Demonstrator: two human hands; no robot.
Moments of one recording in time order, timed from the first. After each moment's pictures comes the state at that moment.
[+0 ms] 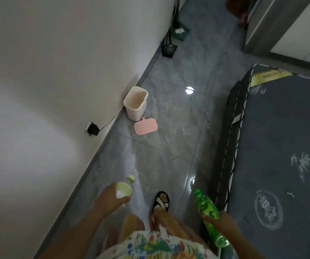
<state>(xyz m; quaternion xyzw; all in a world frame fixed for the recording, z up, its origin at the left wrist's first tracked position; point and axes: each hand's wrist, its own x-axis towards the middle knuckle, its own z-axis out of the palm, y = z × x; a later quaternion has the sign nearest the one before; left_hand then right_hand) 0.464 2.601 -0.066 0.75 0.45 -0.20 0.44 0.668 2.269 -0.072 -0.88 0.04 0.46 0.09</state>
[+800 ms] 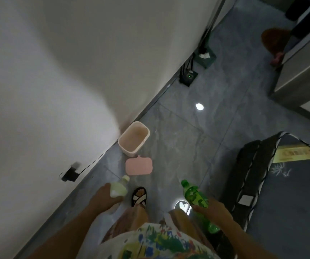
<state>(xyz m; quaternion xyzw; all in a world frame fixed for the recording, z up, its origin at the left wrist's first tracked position) 0.781 2.846 -0.092 0.67 0.55 -0.20 0.46 1.061 2.603 -0.053 -0.88 -0.14 0.46 -0.02</state>
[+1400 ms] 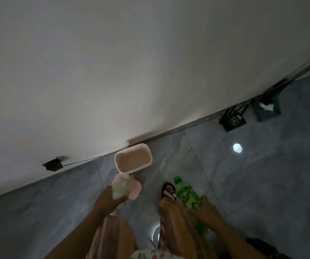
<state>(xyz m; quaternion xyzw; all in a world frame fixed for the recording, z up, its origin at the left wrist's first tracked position) 1.006 2.904 -0.126 0.45 0.73 -0.02 0.51 1.338 2.859 -0.086 -0.78 -0.34 0.51 -0.08</state>
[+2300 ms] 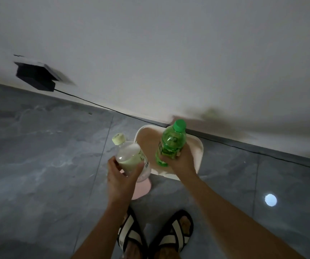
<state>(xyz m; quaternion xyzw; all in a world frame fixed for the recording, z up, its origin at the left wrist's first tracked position) 1.048 2.970 -0.463 0.04 0.83 0.44 0.35 1.156 3.105 -0.505 -0.63 -0.56 0.54 0.04</state>
